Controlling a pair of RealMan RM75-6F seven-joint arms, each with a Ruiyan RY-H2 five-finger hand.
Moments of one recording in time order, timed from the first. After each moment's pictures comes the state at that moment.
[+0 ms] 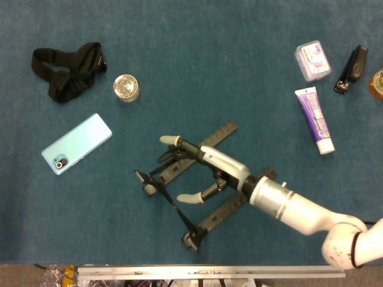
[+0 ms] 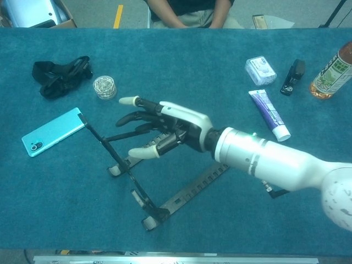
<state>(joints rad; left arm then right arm) 0.01 -1.09 -0.03 -1.79 1.47 1.58 0.23 0.79 -1.67 0.09 -1.71 -1.34 0.77 0.81</state>
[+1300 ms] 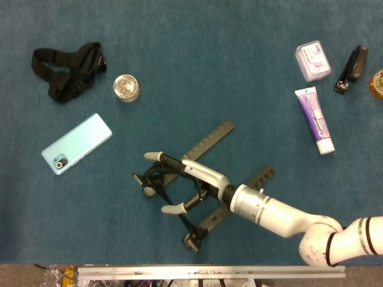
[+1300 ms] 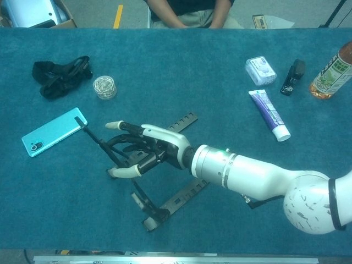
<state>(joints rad) 0.03 -1.06 -0.04 -1.83 1.47 1.61 0.26 0.78 -1.82 0.12 -1.57 -1.36 0.65 0.85</state>
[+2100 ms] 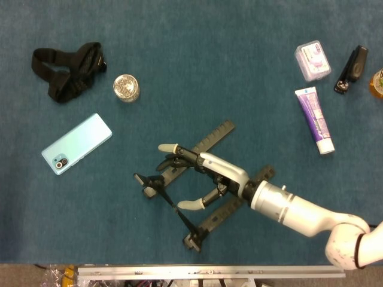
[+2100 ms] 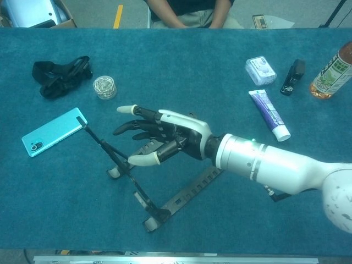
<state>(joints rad) 0.02 -1.07 -0.04 -1.81 1.46 1.59 0.26 0.74 -1.65 0.10 -1.70 -1.49 0.72 0.98</state>
